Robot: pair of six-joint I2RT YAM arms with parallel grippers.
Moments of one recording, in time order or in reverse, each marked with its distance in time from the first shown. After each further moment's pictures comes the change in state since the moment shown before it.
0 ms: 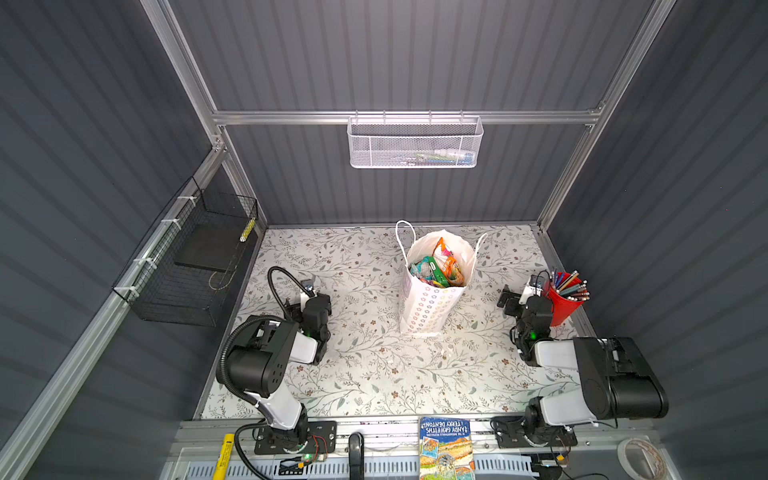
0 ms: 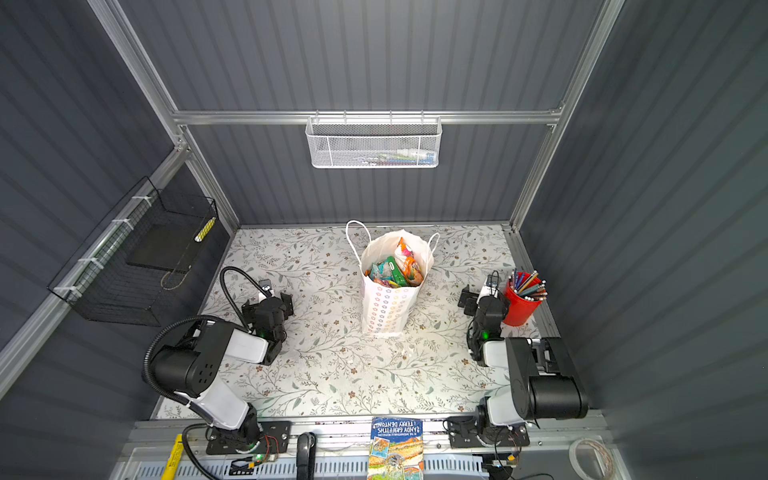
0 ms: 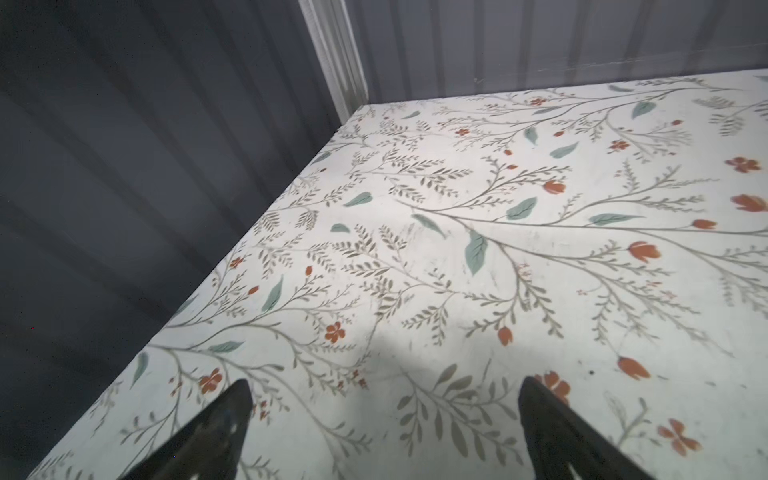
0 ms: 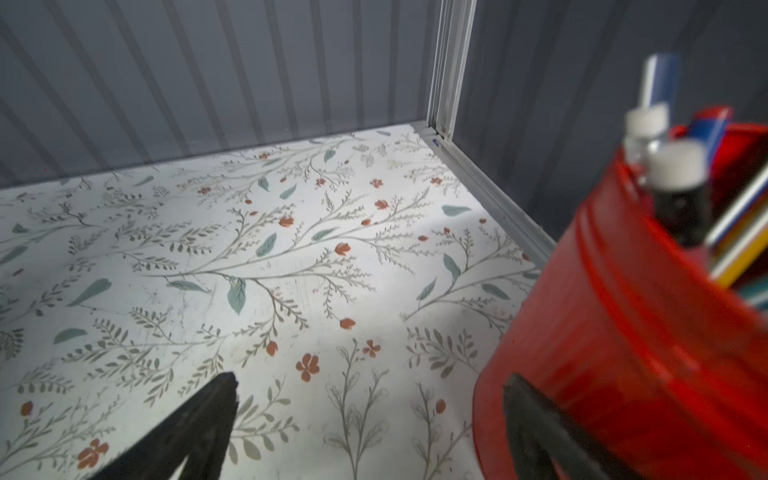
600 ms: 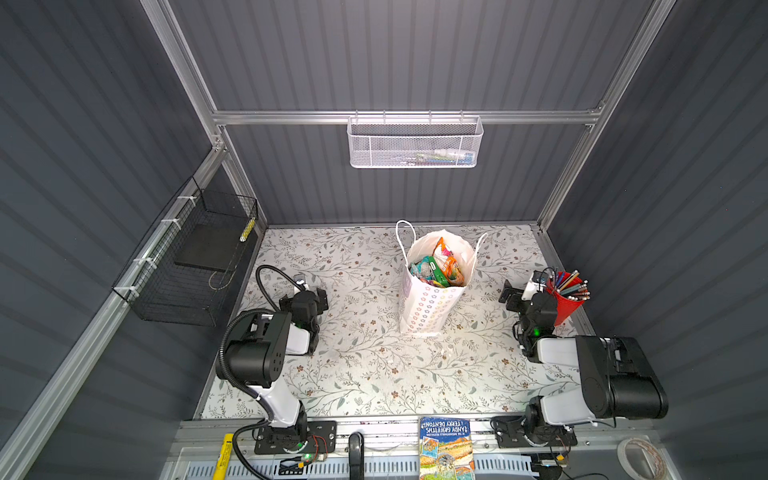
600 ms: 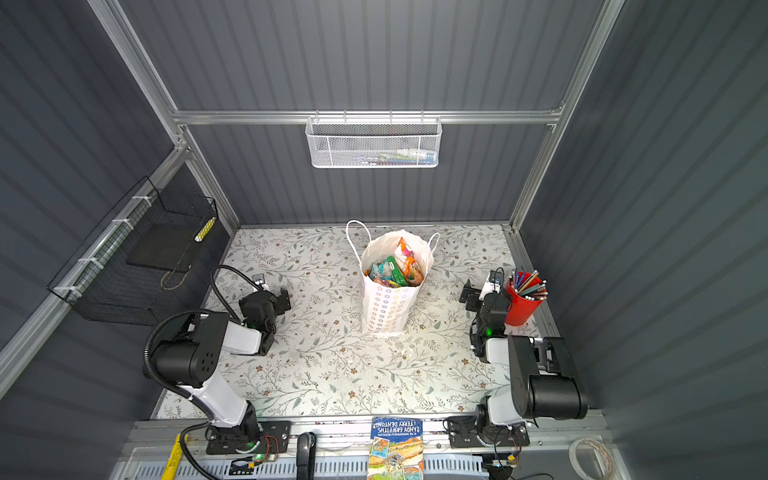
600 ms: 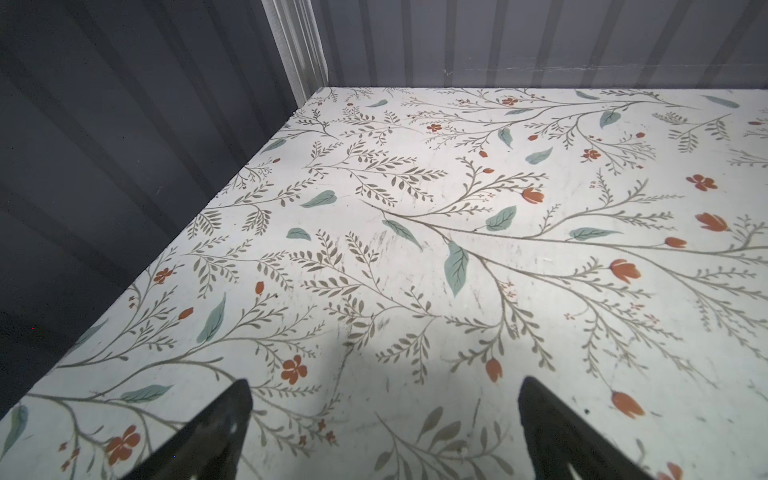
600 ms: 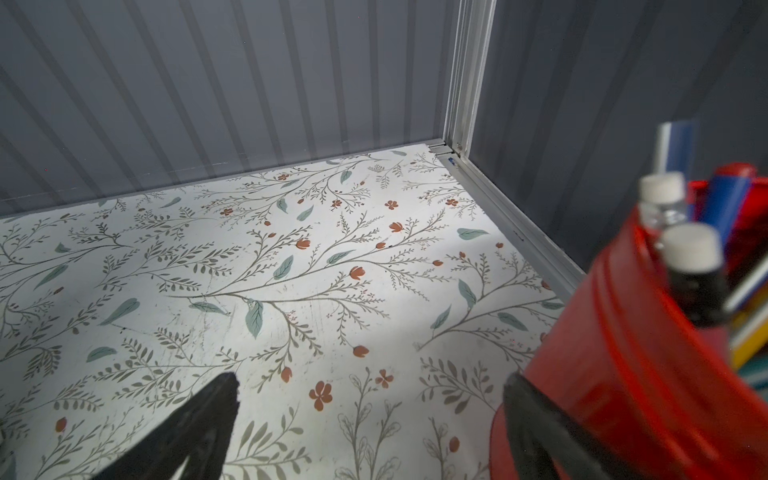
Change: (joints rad) left arm 0.098 0.041 0.055 -0.032 0.205 -0.037; right arm -0.043 0.001 0.027 -0.008 -0.092 0.003
